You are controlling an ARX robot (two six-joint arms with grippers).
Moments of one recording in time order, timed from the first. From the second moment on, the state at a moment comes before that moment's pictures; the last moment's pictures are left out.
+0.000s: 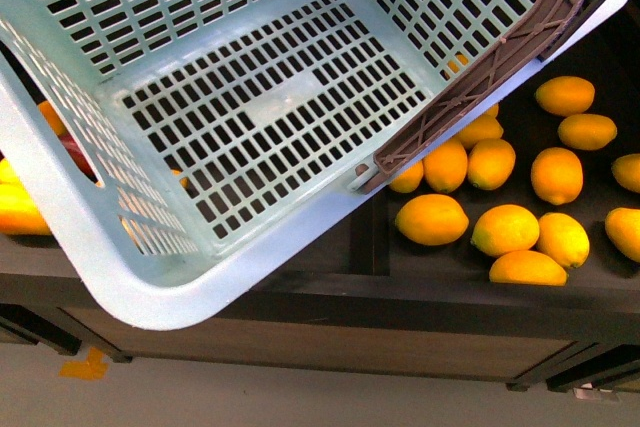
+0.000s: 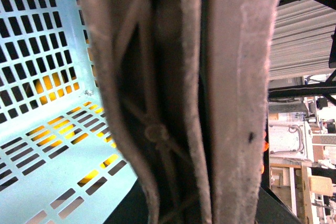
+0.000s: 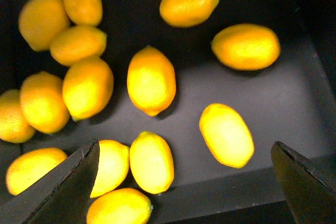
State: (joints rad) left arm -0.59 1.62 1.18 0.03 0.09 -1.04; right arm -0.22 2.04 0.93 0.31 -0.06 0.11
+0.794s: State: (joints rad) left arm -0.59 1.62 1.18 0.03 0.09 -1.04; right arm -0.11 2.59 1.53 0.11 0.00 0.18
